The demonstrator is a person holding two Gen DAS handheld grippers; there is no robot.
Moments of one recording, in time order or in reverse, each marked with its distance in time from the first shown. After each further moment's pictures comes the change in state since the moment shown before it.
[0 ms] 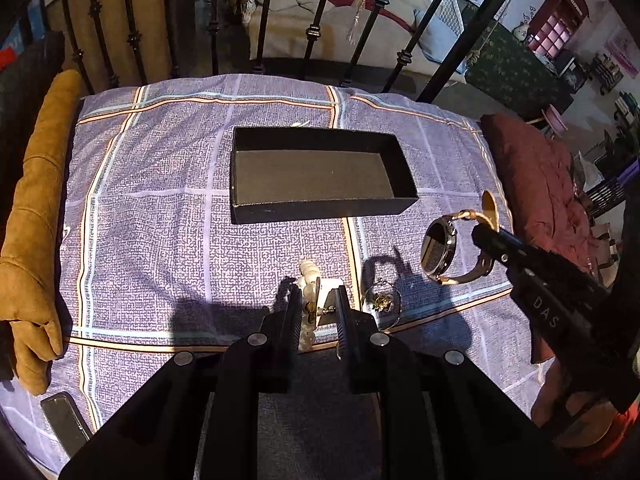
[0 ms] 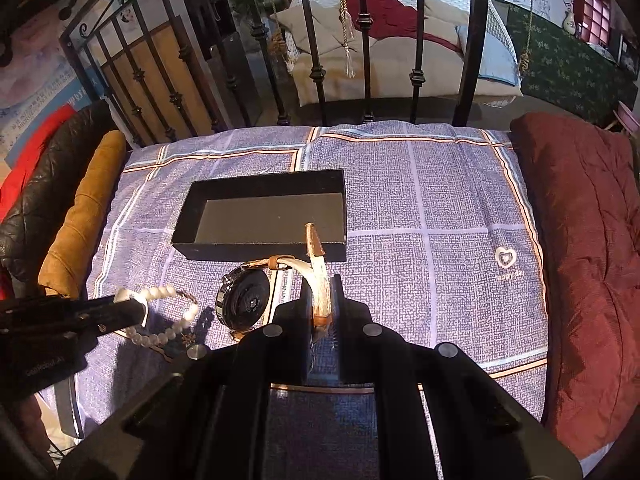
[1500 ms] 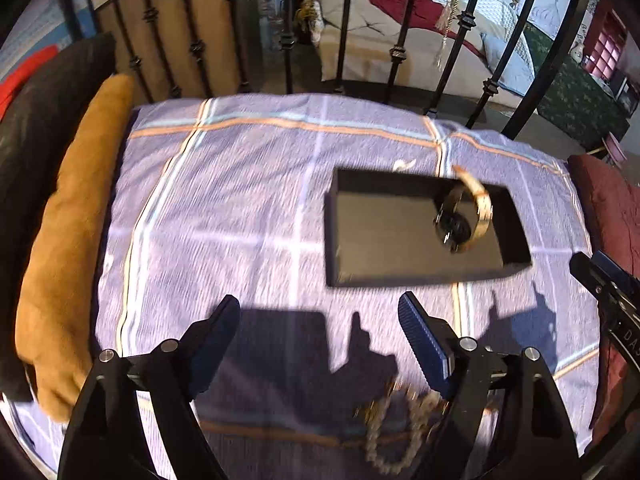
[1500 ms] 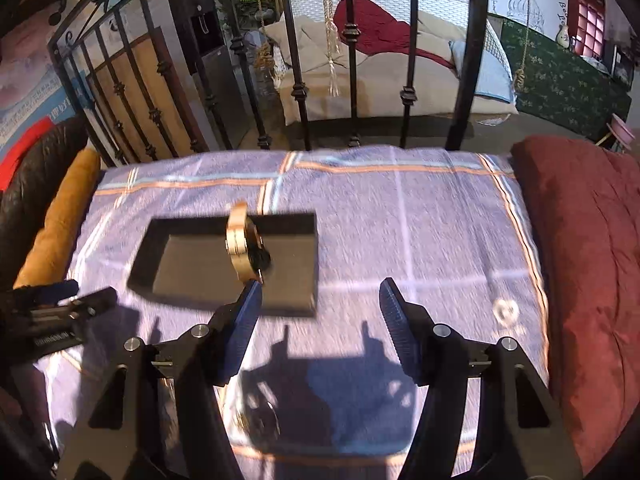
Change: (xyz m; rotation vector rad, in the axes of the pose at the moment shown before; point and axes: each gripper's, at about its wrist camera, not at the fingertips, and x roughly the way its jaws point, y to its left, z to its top) left arm 0.041 0.048 0.025 -0.103 -0.093 0.230; right arm 0.039 -0.021 0.021 -0.013 -0.056 -0.045
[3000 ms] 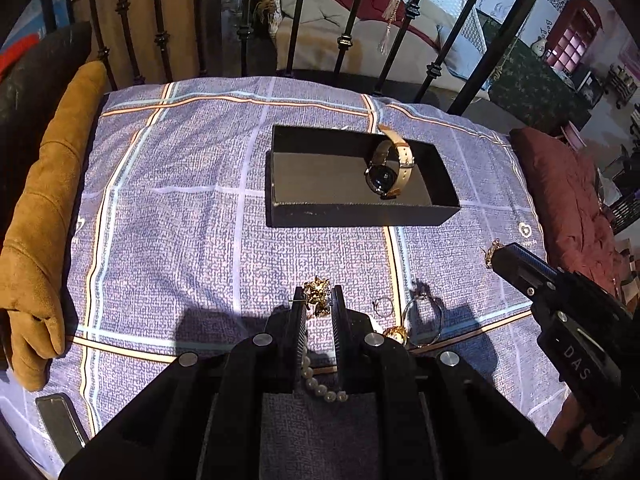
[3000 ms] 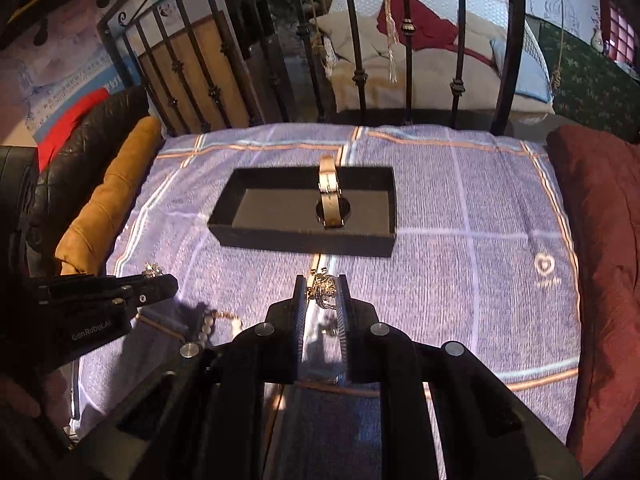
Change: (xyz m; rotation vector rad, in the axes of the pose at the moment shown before) left arm -0.035 -0.021 -0.029 0.055 0.010 -0.166; right arm -0.038 0.045 -0.033 -0.065 0.001 0.148
